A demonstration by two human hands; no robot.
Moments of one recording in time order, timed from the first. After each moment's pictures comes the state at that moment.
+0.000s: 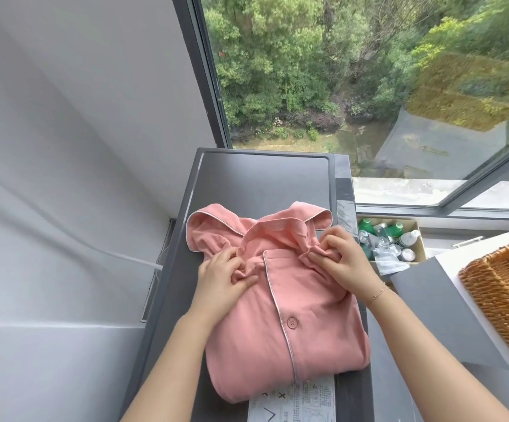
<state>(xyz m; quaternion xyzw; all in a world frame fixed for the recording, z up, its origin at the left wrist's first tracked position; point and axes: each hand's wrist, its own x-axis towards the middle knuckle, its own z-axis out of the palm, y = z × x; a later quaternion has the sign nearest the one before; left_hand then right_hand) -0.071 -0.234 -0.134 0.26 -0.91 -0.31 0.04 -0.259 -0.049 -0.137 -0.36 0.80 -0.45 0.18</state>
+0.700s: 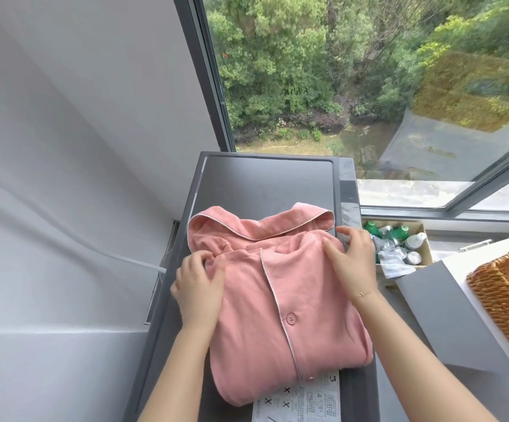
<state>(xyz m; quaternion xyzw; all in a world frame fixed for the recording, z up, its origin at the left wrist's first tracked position) -0.067 -0.236 -0.120 0.53 -0.79 -0.29 0.14 -0.257 -0.070 -0.135 -0.11 0.88 -0.44 0.13</state>
